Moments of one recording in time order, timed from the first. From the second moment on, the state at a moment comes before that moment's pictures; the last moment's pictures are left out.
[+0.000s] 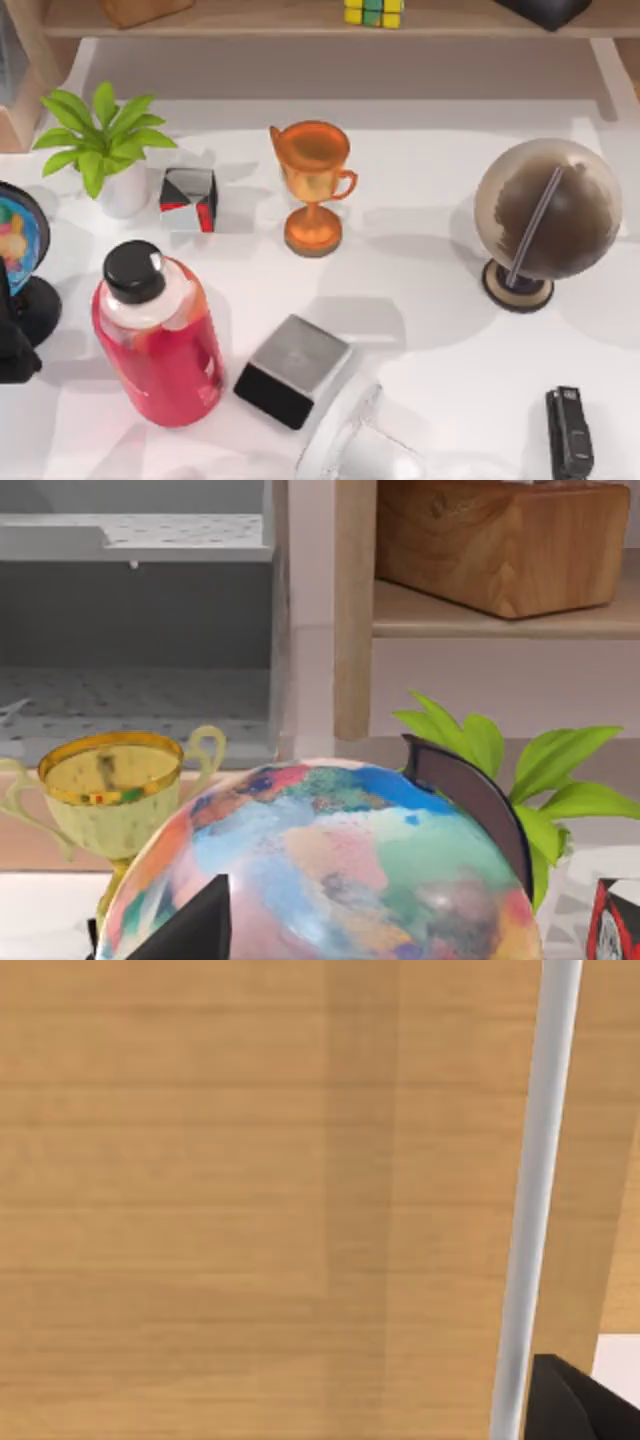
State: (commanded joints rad) left arm 0.00 0.00 0.00 0.00 0.00 0.00; right arm -0.69 2.06 0.51 1.56 -0.66 -1.55
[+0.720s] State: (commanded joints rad) left arm 0.00 0.00 0.00 0.00 0.00 0.00; right arm -0.60 2.13 0.69 1.44 -0.56 -1.55
